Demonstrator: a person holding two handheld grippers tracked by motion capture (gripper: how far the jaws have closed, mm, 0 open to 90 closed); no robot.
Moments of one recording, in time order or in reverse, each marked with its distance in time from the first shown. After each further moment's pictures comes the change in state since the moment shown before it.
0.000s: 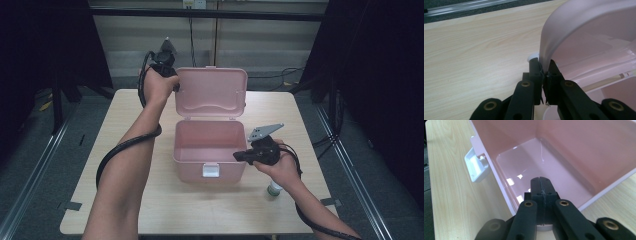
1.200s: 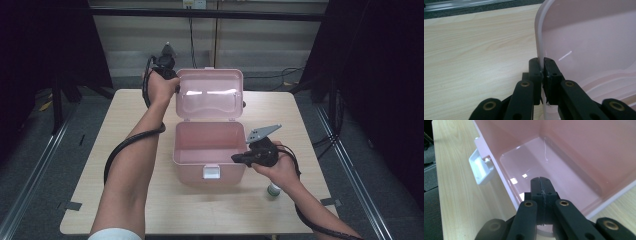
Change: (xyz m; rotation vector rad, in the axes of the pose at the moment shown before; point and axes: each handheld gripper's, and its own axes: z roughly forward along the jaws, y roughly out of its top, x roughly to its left) left arm 0.014 0.005 0.033 0.005 0.004 -0.044; right arm 0.006 0.001 0.002 0.016 0.032 0.001
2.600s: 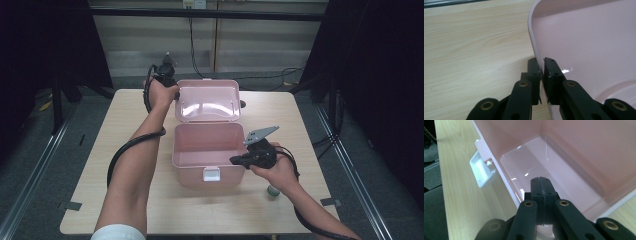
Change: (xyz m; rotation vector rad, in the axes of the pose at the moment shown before) left arm 0.014 -0.010 0.034 0.029 -0.011 0.005; right arm 0.007 0.002 0.001 0.017 0.003 -0.002
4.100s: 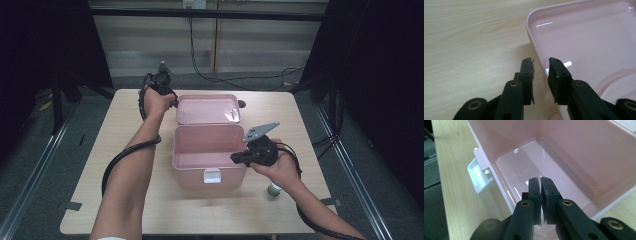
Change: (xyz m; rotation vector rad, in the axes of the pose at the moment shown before) left arm 0.012 -0.026 0.000 0.019 -0.043 -0.004; right arm 0.003 0.012 -0.011 0.022 -0.036 -0.022
